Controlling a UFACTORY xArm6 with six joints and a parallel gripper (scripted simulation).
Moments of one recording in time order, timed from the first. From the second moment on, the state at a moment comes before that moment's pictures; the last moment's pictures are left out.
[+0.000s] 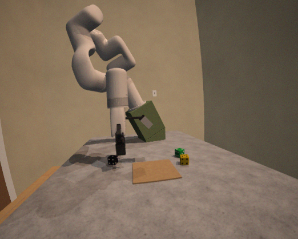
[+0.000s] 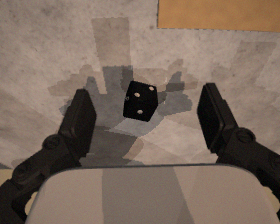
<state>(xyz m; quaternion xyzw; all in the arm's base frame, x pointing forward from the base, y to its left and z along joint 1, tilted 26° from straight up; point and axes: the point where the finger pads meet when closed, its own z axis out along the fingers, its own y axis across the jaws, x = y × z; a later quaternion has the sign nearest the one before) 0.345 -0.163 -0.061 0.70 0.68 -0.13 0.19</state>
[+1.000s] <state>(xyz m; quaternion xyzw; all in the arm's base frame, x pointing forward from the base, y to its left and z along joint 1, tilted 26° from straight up) 0.346 -0.161 -0.062 0.70 0.68 -0.13 0.19</state>
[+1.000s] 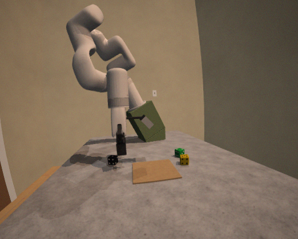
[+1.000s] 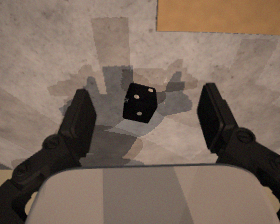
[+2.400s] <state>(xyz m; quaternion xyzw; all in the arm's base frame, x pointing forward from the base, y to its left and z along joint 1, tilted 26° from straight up) 0.426 0.045 -0.155 0.70 0.68 -0.13 0.19</state>
